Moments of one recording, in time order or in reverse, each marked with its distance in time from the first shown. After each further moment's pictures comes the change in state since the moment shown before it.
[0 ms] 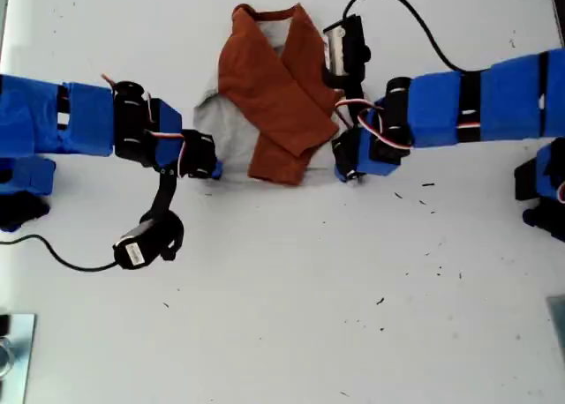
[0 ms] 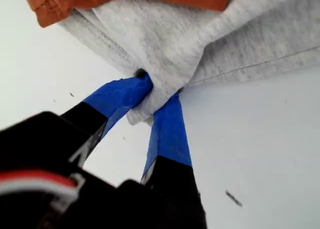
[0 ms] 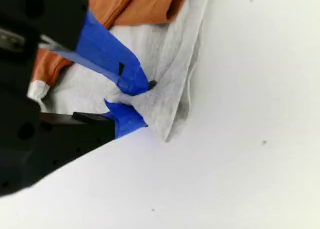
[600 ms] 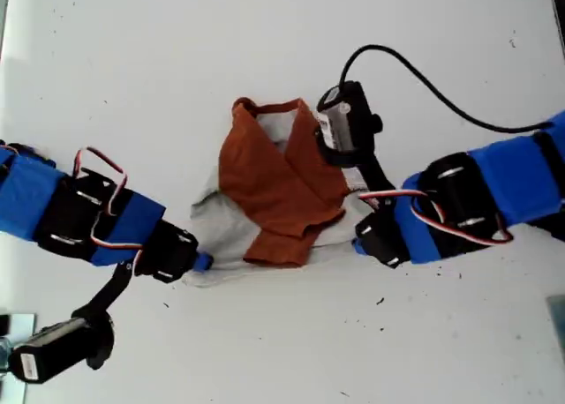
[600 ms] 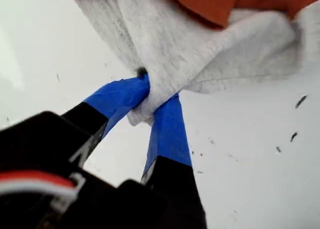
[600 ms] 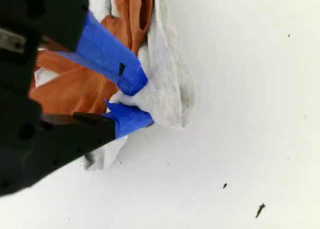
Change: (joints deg) arm 0 24.8 10.5 -8.0 7.6 -7.7; arm 1 -21.1 13.4 -9.8 14.5 5.8
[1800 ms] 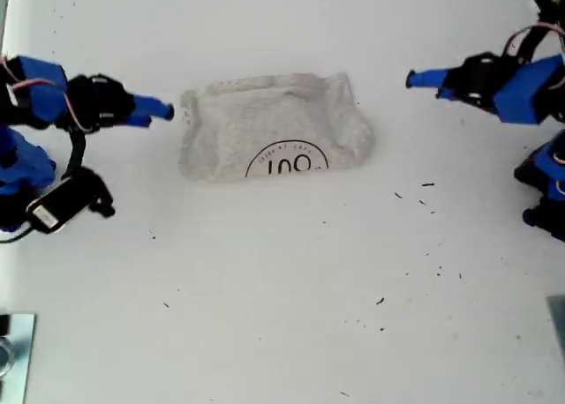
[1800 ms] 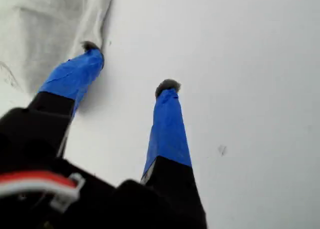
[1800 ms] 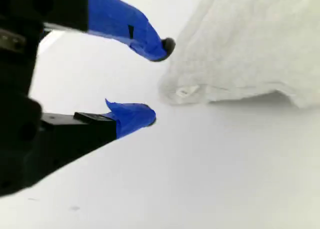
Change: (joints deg) arm 0 -43.9 56.3 58.3 -15.4 12.7; arm 1 55.8 70.0 77.7 -32.2 -6.7
